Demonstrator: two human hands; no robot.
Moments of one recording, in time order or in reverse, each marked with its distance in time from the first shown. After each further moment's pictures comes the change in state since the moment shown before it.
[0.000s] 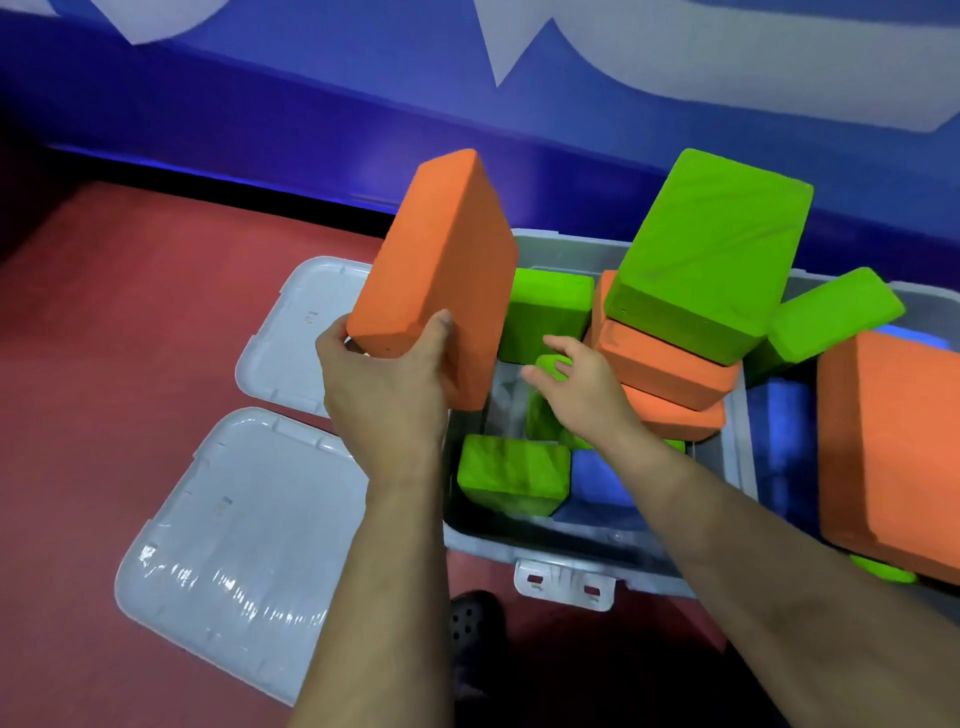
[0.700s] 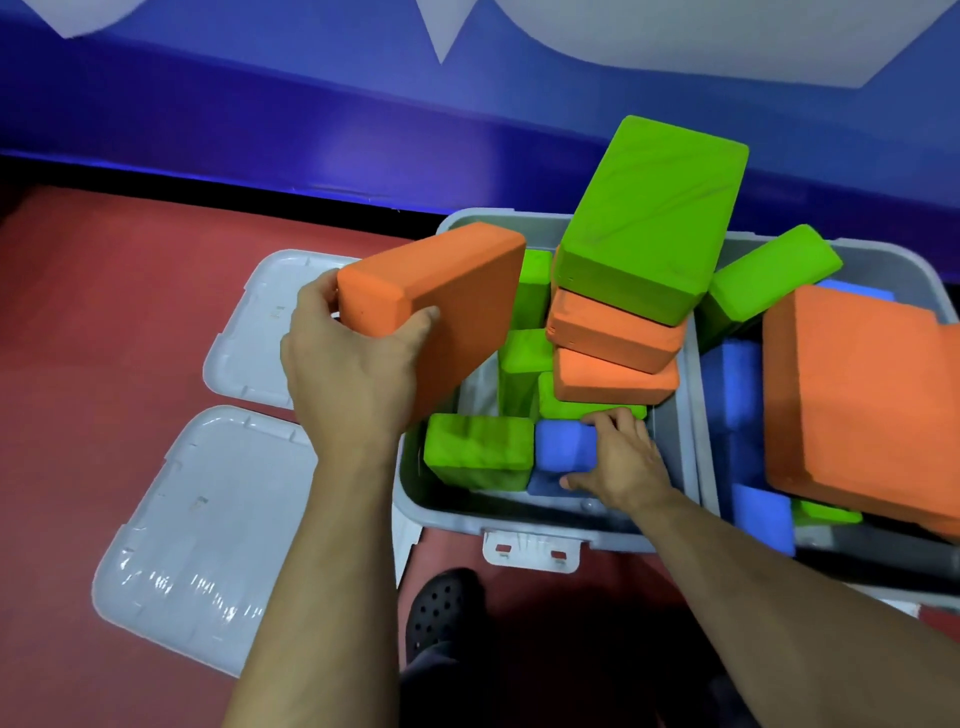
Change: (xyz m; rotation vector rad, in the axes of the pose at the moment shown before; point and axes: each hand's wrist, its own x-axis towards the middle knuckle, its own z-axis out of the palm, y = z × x) left_hand -0.017 0.002 -0.003 0.318 -0.111 0.261; right_hand -0.074 0.128 -0.038 -0.636 -0.134 0.186
